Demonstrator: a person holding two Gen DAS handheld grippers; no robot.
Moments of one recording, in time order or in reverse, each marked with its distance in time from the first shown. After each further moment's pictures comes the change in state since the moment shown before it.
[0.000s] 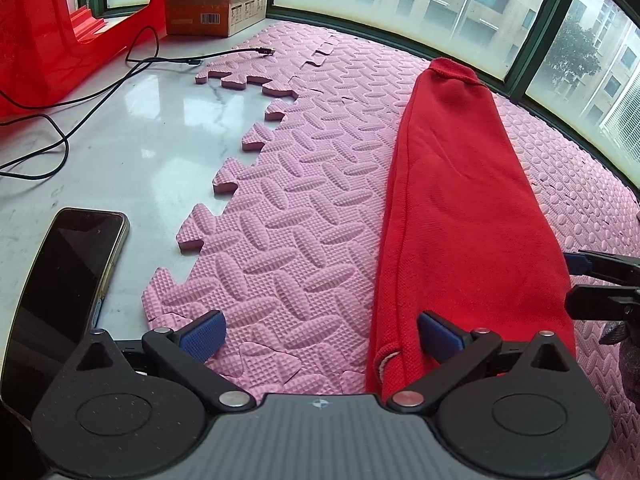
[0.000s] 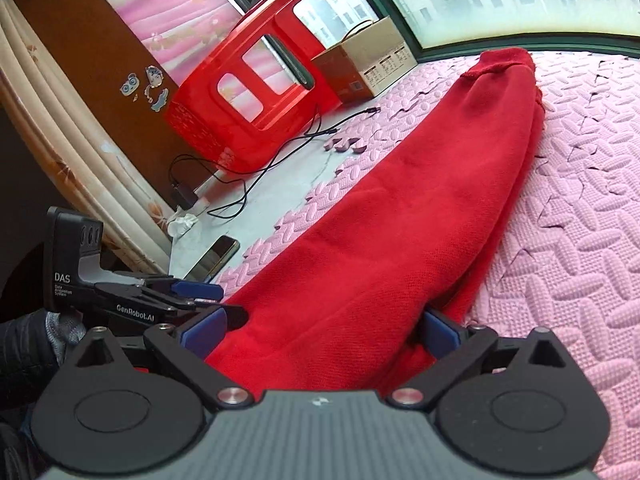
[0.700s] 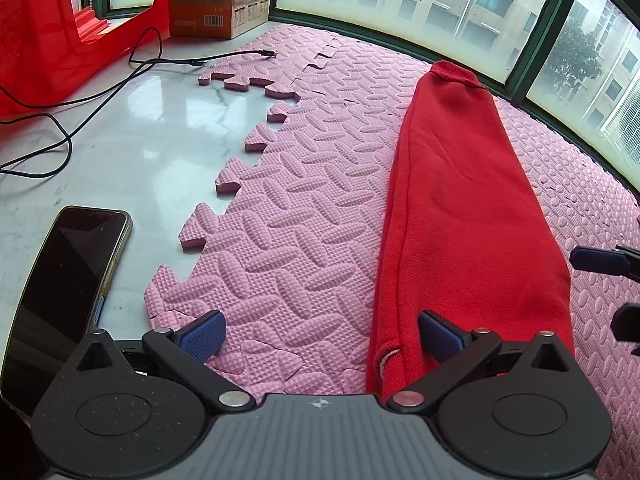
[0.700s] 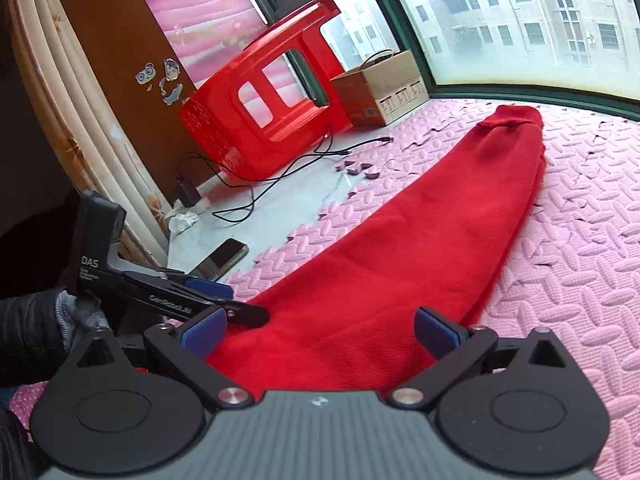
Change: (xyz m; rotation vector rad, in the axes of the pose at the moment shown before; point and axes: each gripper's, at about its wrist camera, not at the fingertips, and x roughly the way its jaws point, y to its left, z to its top) left arm -0.002 0.000 -0.002 -0.003 -0.012 0.000; right arm -0.021 0.047 -0.006 -0.109 -0.047 -0.076
